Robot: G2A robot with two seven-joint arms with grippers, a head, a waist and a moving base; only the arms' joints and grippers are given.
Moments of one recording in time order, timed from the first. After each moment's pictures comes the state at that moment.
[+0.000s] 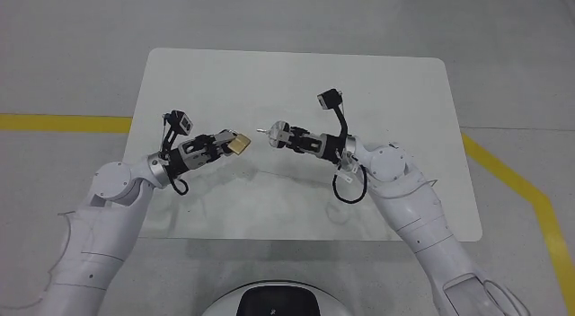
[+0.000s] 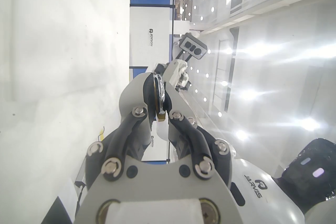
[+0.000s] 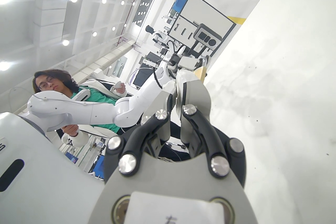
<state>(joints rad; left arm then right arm) 1.19 -1.20 -1.37 -1.33 -0.51 -0.17 -1.05 -0.95 -1.22 1.02 -1.27 0.22 -0.60 0.84</state>
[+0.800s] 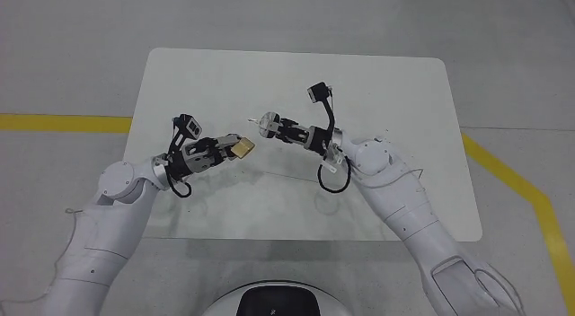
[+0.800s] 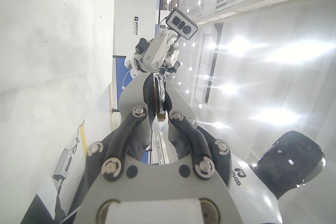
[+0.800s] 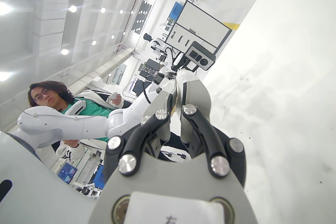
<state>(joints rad) 1.16 -1.20 -1.33 -1.27 -0.62 -0.16 -1.11 -0.84 -1.28 0.90 -1.11 0.23 -0.63 0.74</state>
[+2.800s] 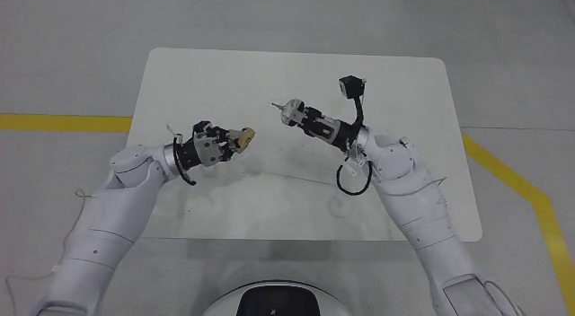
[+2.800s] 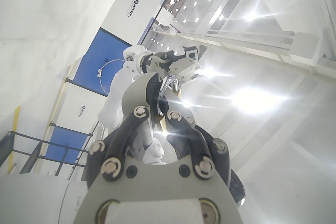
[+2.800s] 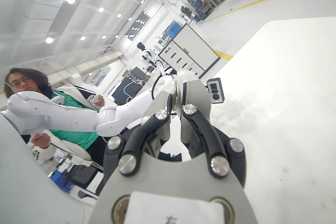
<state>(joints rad) 1.02 -1.21 -1.21 -1.18 -0.81 0.32 -1.05 -1.01 -1.23 1.17 -1.35 0.02 -0.72 0.67</state>
